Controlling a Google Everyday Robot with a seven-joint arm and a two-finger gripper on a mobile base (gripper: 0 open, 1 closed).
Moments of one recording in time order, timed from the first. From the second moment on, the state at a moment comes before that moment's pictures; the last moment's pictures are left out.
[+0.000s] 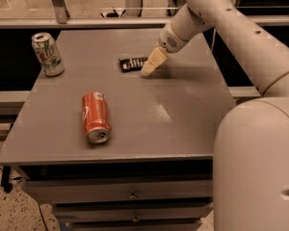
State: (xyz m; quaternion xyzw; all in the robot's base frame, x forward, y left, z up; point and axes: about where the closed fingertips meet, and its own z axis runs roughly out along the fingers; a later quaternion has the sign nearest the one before) arm 0.744 -0.046 0.832 -0.54 0.78 0.16 0.28
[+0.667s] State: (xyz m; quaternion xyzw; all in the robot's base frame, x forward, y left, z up) arm 0.745 -0.037 0.826 -0.54 0.78 0.16 0.28
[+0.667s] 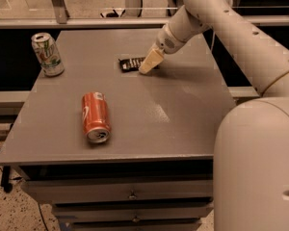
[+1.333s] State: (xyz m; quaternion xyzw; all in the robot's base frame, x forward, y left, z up) arm 0.745 -0.037 0.831 -0.54 0.78 0.16 0.28
